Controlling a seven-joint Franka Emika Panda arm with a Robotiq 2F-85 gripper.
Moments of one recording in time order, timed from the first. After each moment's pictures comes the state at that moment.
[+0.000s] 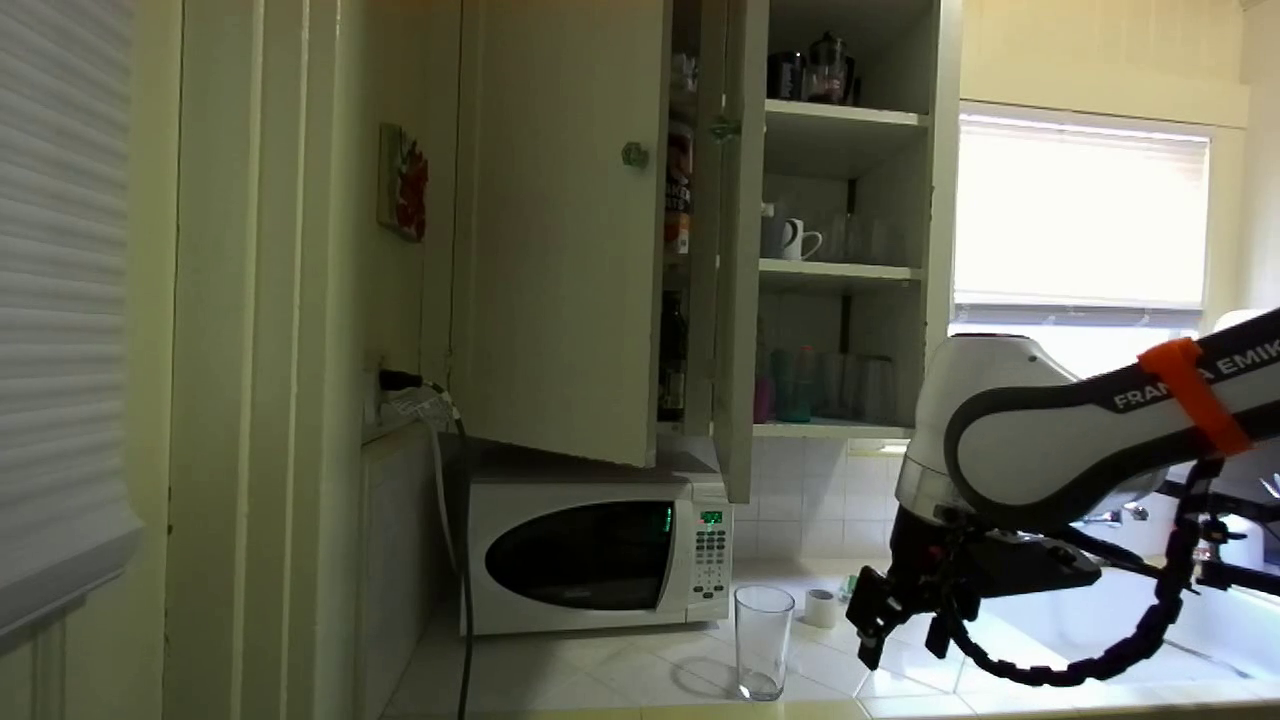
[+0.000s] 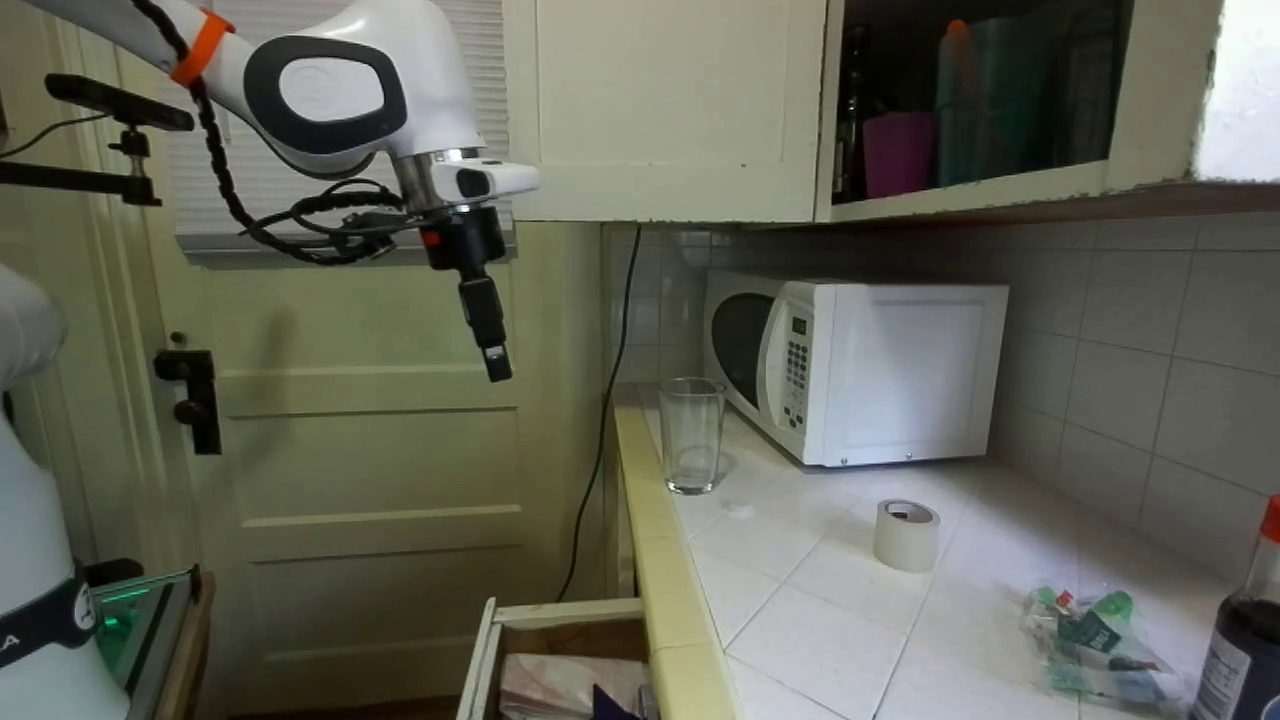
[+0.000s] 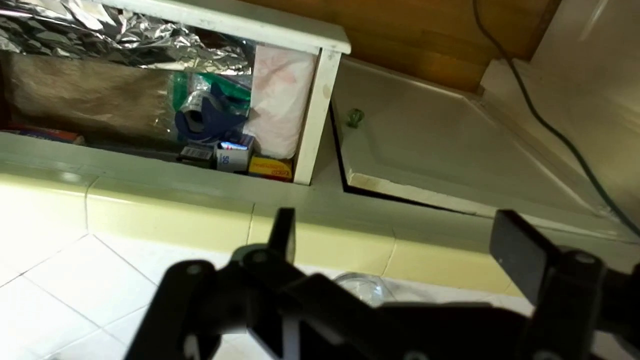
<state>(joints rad) -0.04 -0.65 0.00 -2.73 -0.01 2.31 0.17</state>
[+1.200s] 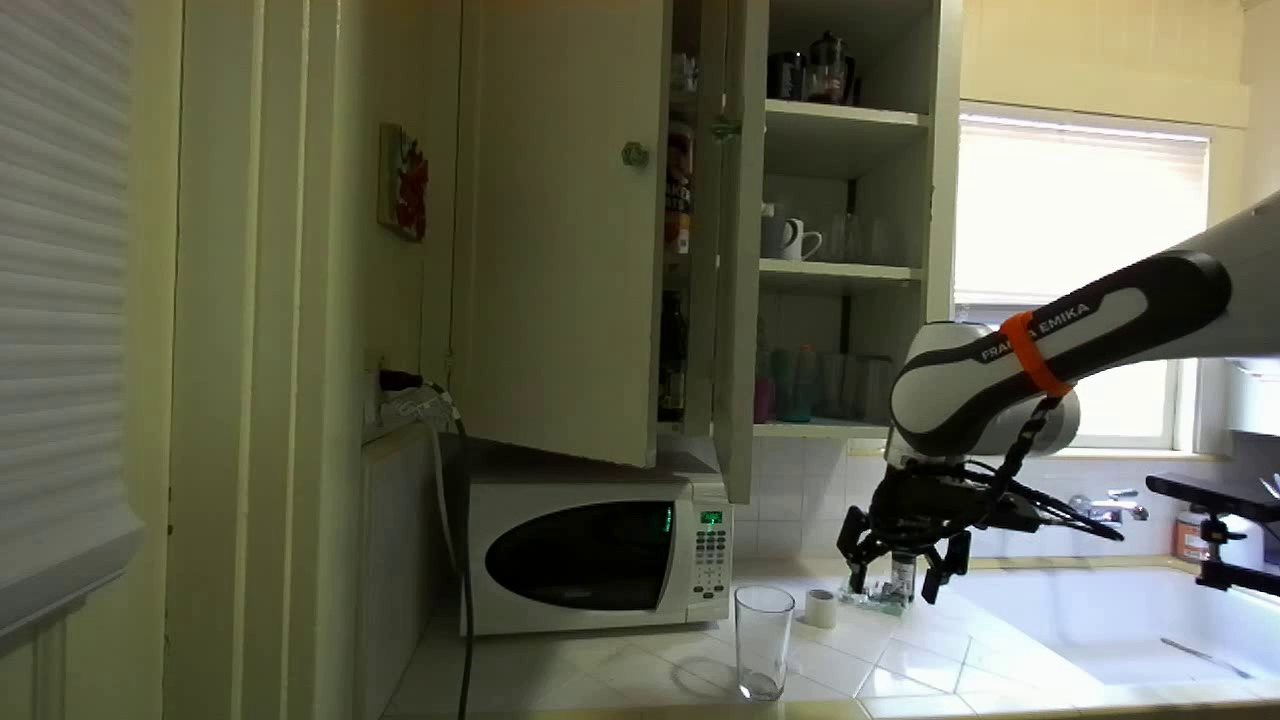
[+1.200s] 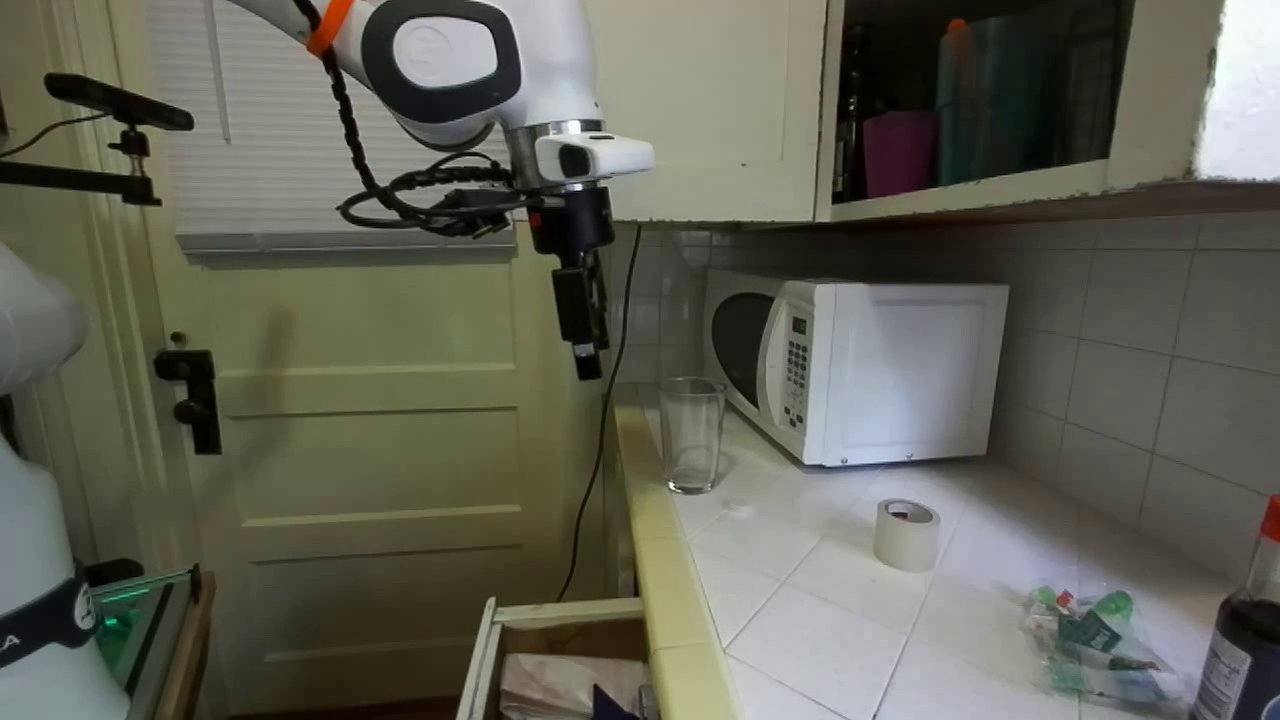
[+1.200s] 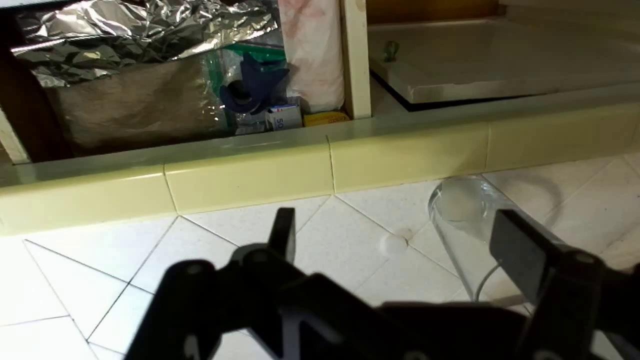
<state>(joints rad) -0.18 -0.36 -0.07 -2.44 0.03 2.27 0.29</state>
